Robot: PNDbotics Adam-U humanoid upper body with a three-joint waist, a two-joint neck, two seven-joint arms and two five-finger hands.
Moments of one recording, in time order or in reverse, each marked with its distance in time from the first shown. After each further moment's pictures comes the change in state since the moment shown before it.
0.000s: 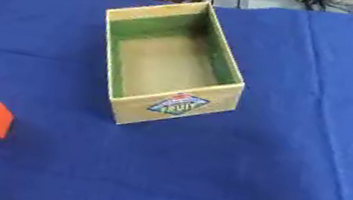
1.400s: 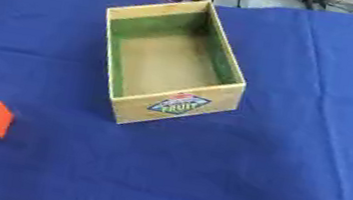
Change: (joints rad) left arm -0.091 -0.056 0.020 0.071 -0.210 0.011 0.058; right arm -0.003 0.010 0.005 0.000 0.000 0.000 0.013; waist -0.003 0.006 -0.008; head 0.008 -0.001
